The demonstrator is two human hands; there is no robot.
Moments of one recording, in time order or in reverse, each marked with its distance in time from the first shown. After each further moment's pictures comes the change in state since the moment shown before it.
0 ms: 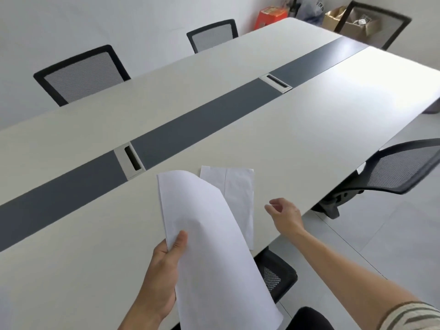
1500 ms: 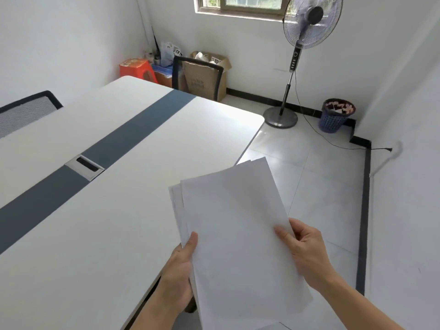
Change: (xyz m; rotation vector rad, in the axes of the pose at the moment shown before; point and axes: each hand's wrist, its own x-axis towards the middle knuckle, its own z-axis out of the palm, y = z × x) left_hand 0.137 -0.107 0.719 0.110 -0.454 -0.239; right_hand 0.194 0.236 -0.605 0.734 0.314 -0.125
